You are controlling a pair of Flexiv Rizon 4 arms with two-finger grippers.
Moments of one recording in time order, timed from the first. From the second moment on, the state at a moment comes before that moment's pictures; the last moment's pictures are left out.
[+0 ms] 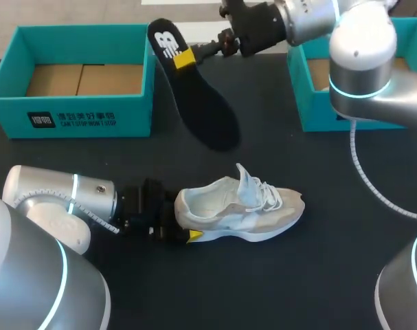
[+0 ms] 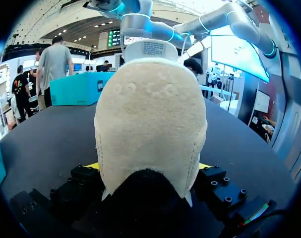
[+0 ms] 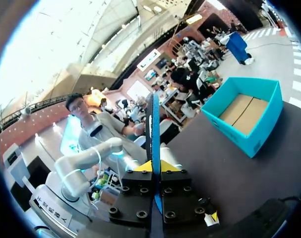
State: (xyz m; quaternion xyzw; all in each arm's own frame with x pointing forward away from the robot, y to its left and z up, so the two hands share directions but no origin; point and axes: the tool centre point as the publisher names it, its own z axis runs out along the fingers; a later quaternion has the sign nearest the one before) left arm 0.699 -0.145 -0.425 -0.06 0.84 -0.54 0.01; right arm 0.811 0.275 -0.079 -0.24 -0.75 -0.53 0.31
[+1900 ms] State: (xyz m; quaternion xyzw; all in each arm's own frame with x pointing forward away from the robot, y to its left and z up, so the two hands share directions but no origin) left arm 0.699 -0.145 -0.426 -0.06 0.84 -0.54 0.01; right arm 0.691 0.235 0.021 -0.31 -0.65 -0.61 0.33
